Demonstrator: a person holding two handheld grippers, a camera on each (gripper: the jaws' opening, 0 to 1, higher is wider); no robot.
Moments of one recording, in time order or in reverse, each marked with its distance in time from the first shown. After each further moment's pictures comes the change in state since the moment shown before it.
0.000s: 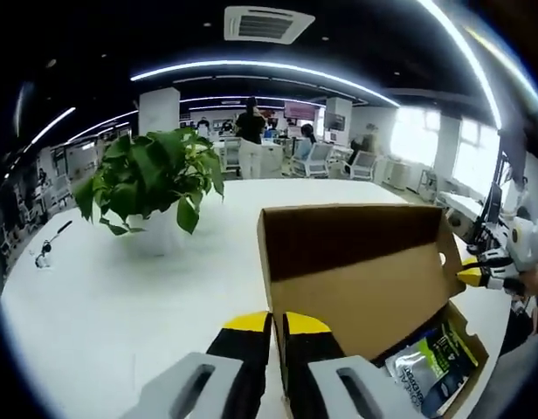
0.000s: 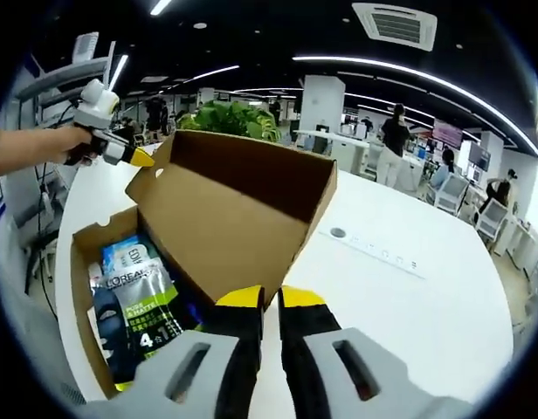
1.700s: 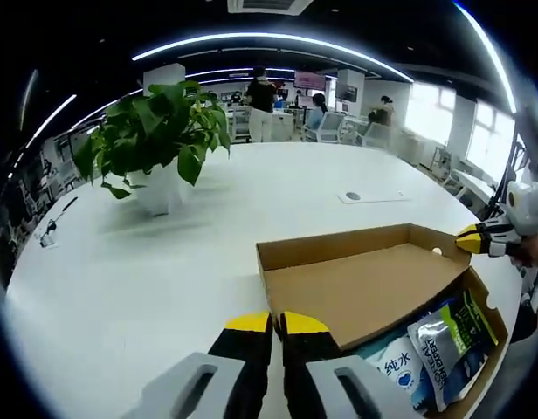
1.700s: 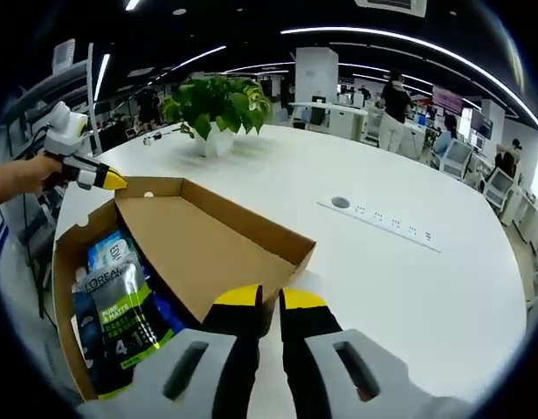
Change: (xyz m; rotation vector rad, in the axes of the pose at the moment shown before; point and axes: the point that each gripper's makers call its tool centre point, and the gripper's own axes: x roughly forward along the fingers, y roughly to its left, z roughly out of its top) left arm 0.013 0.002 -0.051 -0.003 0.143 0.062; right arm 0.037 -0.015 -0.025 0.096 0.127 0.024
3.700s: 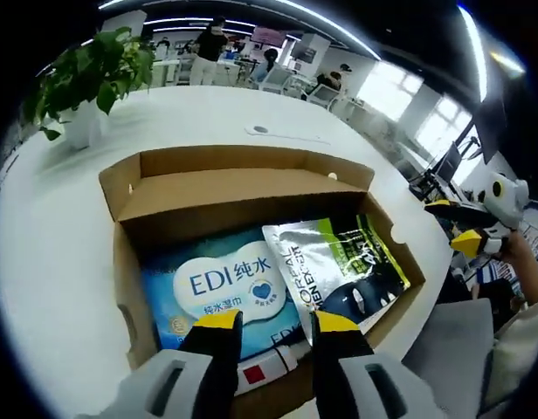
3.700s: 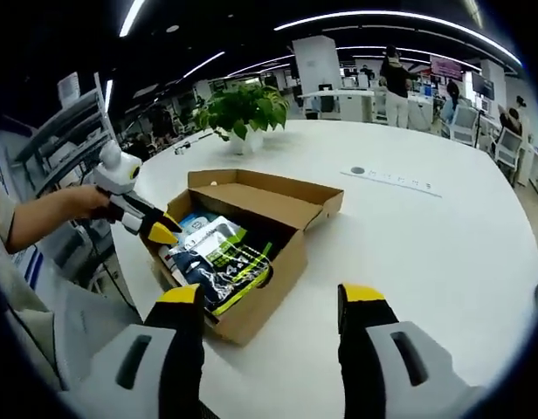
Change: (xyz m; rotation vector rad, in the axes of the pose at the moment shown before) left arm -0.051 -0.137 -0.095 -0.083 0.269 -0.382; right arm -0.137 0.067 -0.052 0.149 0.030 0.137
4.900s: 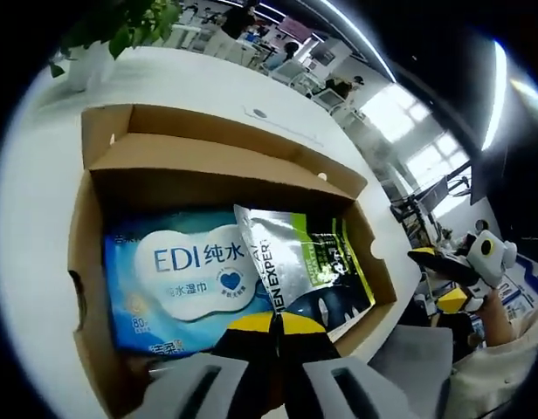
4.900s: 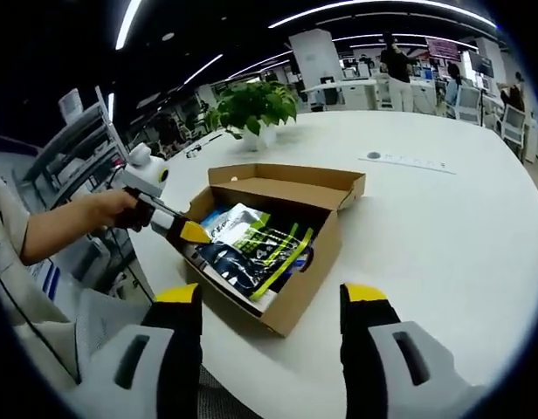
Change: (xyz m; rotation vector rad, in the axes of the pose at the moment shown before) left arm 0.001 -0.018 -0.006 -0.188 0.036 -0.126; right arm 0.006 0.042 -0.008 0.083 0.004 0.089
